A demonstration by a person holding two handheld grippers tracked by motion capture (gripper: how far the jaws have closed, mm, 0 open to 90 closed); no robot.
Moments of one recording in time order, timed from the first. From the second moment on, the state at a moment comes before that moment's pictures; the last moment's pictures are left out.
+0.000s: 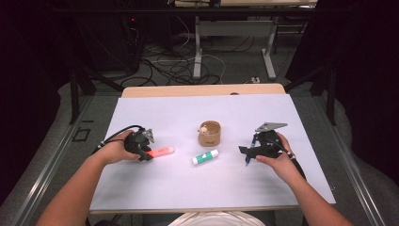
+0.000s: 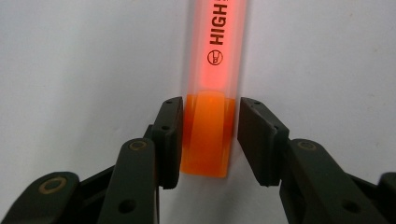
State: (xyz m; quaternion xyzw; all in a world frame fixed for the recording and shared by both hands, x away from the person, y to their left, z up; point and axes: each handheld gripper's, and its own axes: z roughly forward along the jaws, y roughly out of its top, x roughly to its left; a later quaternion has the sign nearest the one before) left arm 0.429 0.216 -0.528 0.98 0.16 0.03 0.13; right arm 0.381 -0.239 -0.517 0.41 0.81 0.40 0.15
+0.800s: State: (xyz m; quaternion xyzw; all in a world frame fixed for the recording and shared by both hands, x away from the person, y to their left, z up) left arm 0.428 0.215 -0.528 0.98 0.15 0.03 0.13; right arm 0.382 -0.239 -0.516 0.42 0.80 0.40 0.15
